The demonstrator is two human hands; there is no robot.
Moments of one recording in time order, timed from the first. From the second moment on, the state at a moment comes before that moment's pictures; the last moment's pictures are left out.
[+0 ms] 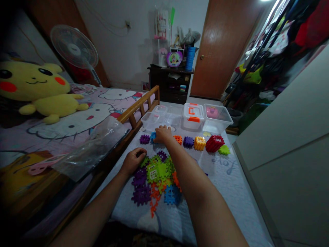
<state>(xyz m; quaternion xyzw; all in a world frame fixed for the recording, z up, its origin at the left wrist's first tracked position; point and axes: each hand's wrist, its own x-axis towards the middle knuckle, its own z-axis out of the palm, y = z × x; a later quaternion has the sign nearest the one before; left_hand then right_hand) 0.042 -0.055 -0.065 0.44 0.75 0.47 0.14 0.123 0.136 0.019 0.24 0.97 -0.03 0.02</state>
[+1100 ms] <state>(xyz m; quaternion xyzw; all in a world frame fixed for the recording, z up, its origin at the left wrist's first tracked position) 0.043 -0.056 -0.062 0.43 0.75 0.47 0.15 0.373 0.128 -0.027 0.34 0.87 -0.24 -0.25</state>
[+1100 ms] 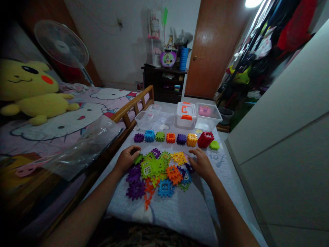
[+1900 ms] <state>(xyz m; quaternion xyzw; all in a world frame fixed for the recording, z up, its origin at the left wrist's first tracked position) 0.026 0.000 -0.032 0.49 0.84 0.23 -0.07 0.413 0.115 -0.071 0.42 0.80 -0.24 -0.35</state>
